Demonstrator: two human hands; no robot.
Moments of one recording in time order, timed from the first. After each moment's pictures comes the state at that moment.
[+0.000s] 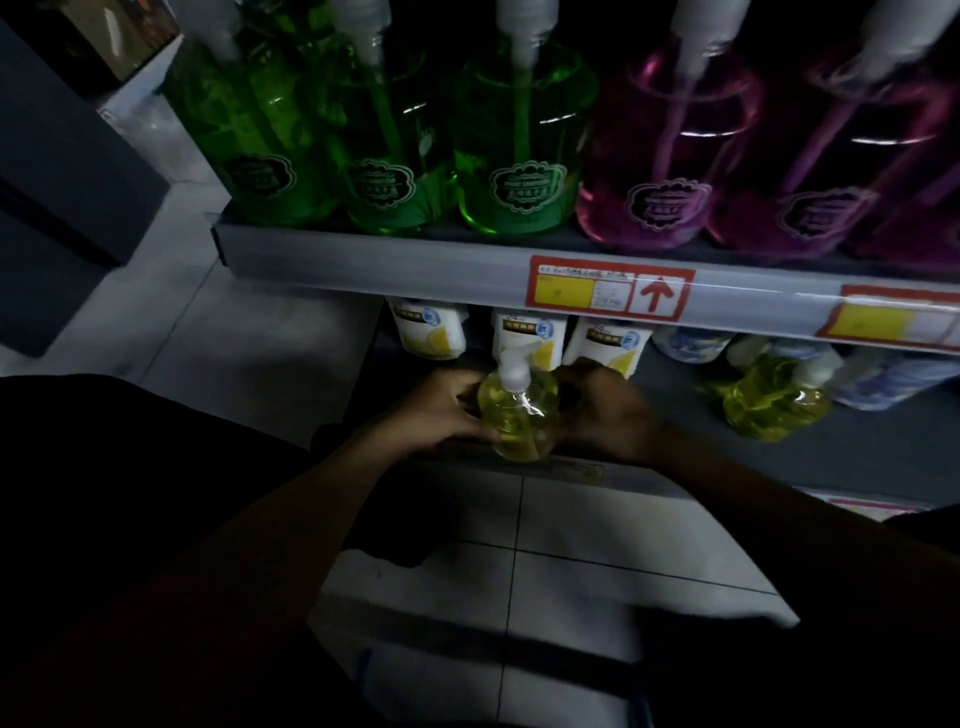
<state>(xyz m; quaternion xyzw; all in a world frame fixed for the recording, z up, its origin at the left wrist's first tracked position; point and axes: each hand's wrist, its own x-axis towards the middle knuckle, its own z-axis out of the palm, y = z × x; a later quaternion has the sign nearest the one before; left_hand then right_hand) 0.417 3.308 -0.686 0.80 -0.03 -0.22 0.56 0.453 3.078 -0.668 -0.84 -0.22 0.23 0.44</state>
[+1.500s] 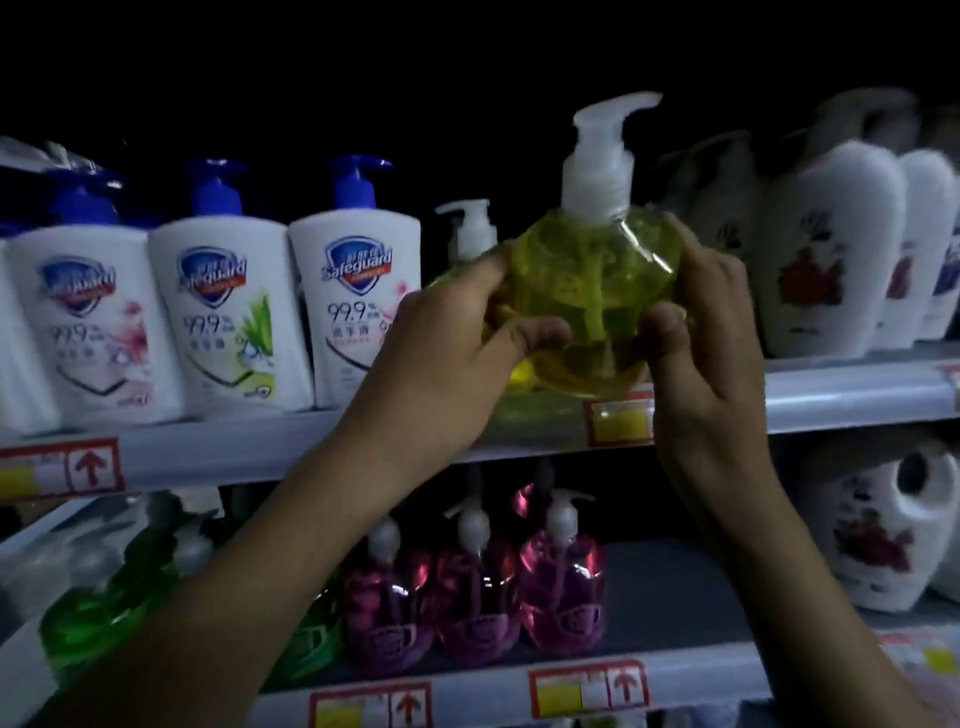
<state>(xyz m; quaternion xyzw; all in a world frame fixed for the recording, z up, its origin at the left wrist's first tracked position) 0.424 3.075 -0.264 0.79 -0.33 0.32 0.40 0.445 2.900 -0.308 -0.67 -0.27 -0.54 0.43</state>
